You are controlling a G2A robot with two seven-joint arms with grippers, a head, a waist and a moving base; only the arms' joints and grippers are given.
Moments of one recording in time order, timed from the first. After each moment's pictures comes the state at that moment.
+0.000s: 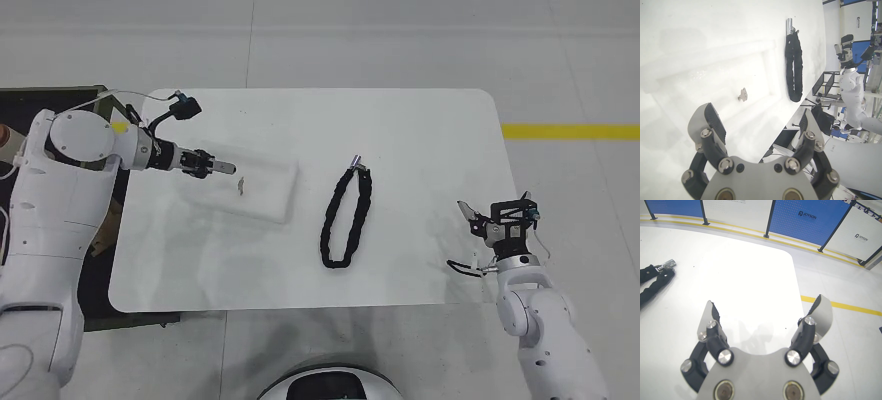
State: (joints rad) left arm 0.67 -0.91 -1.17 -1.21 0.15 -0.28 -1.45; right arm -1.73 -1.15 1.60 -1.80 -1.33 0.00 0.00
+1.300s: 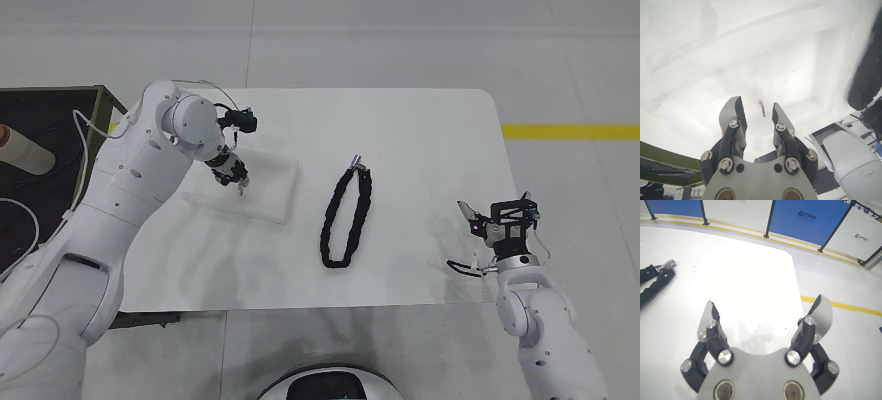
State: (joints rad) left arm 0.40 -1.10 -0.73 -1.03 0.53 -0.14 -1.54; right arm -1.73 -1.15 1.60 -1.80 -1.33 0.00 0.00
